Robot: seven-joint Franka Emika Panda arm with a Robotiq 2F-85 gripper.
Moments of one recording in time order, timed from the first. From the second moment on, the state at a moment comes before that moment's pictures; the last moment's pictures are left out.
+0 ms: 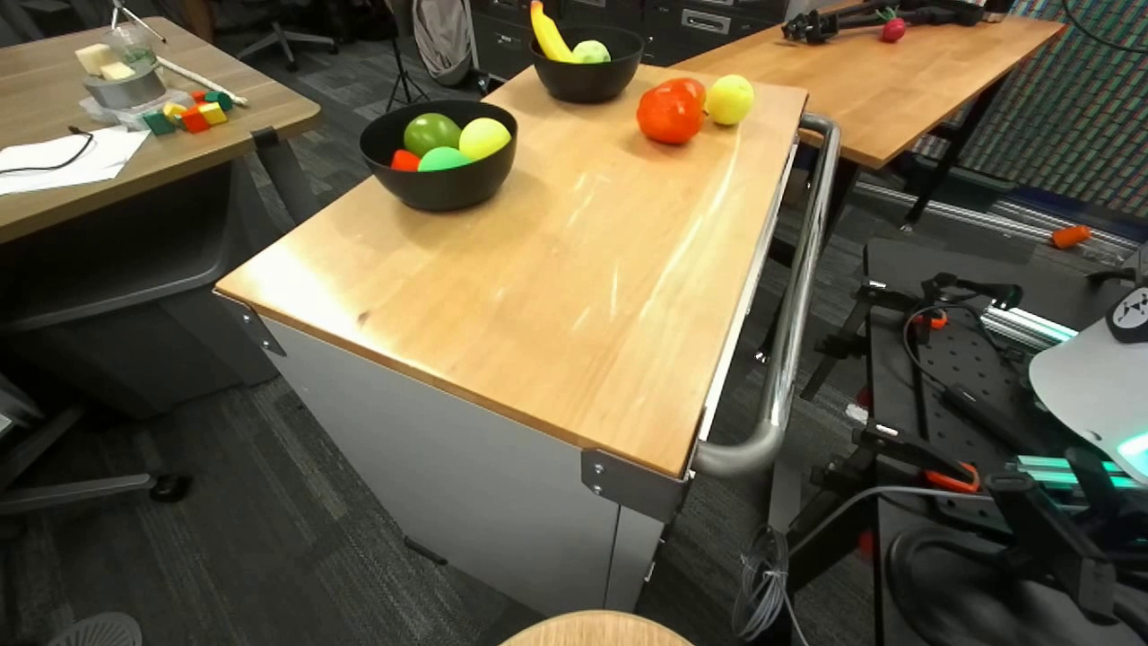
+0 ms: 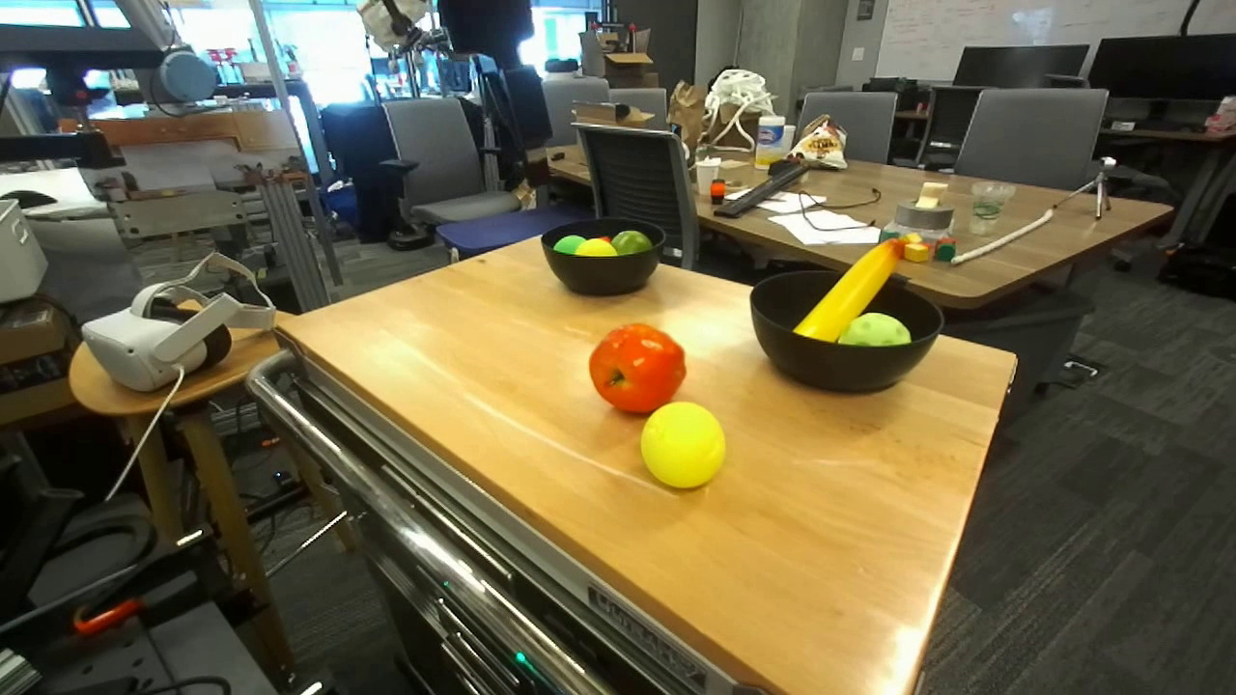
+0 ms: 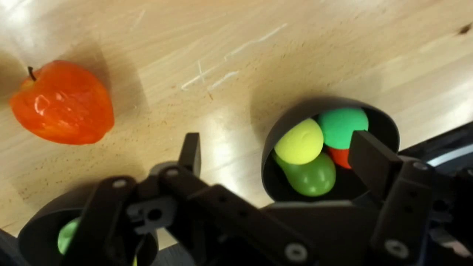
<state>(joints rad) 0.02 -0.10 0.01 -2.20 -0.04 2.29 0.52</state>
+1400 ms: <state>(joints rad) -0.11 0.00 -0.12 -2.11 0.07 2.06 -0.07</state>
